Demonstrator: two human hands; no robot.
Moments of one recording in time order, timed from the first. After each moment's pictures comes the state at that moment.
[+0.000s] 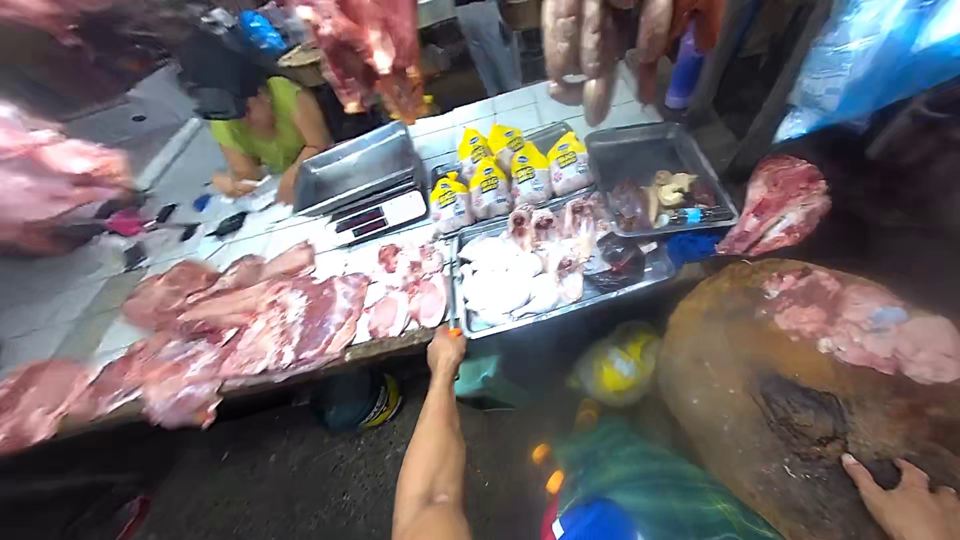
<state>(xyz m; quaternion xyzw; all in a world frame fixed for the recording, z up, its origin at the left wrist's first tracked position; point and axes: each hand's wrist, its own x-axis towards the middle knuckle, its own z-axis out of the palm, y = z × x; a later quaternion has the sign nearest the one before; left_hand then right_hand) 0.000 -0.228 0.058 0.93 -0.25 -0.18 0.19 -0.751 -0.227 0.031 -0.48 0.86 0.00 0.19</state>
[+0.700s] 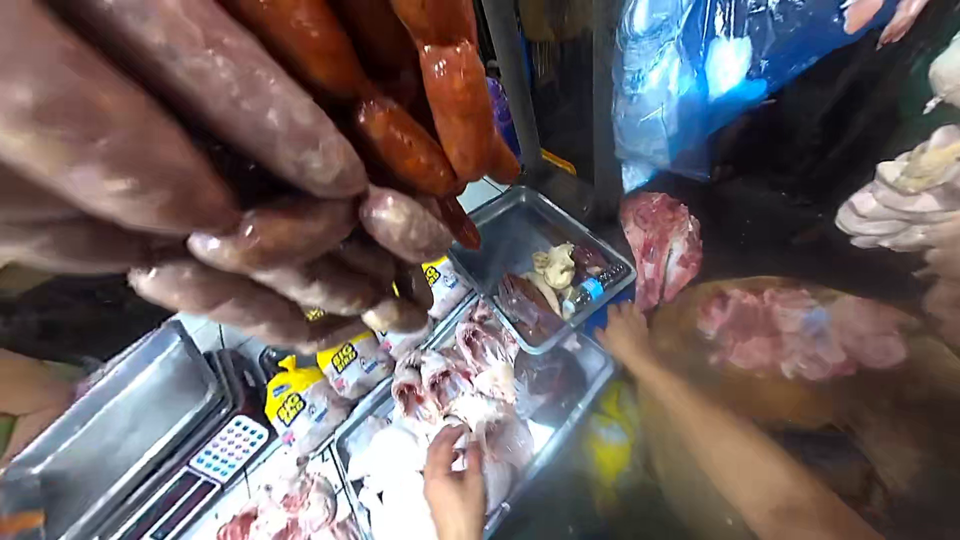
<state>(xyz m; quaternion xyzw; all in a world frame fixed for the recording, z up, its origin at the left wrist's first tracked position) -0.129 -0.441 0.145 0.74 -0.57 -0.18 0.31 -0.448 -0.631 0.036 -0.60 0.75 -0.12 0.24</state>
